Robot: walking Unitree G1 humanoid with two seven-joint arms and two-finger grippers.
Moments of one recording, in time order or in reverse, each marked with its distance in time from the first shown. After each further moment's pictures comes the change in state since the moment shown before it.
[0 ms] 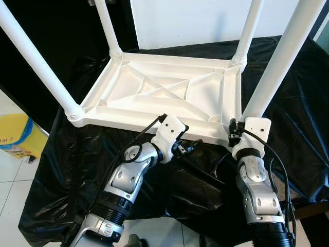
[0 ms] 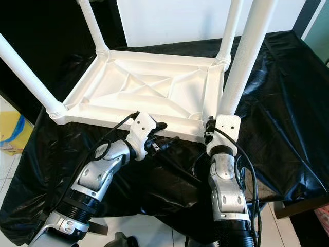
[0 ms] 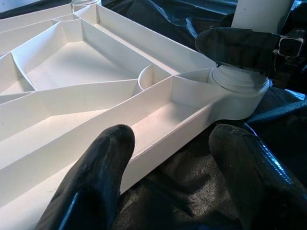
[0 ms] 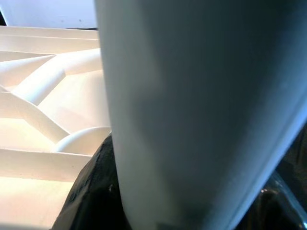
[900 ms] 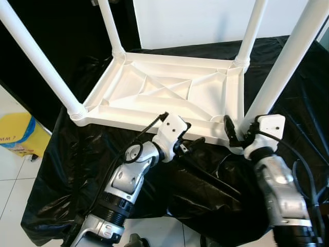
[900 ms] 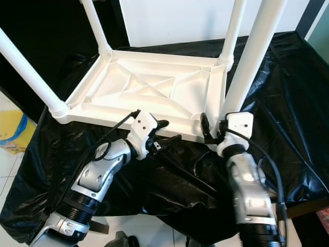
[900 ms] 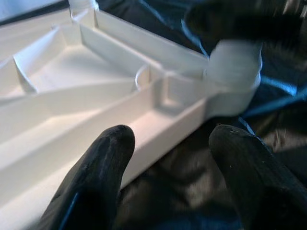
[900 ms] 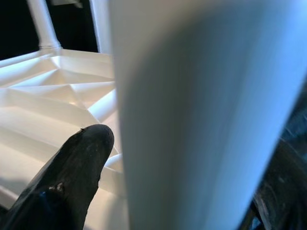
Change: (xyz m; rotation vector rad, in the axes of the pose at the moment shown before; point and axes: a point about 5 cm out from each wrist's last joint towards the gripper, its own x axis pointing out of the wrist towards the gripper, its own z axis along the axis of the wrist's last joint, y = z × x) left arm -0.007 -0.003 -0.001 0.034 0.001 -0.022; right arm 0.004 -0.040 0.021 -0.019 -0.097 0.387
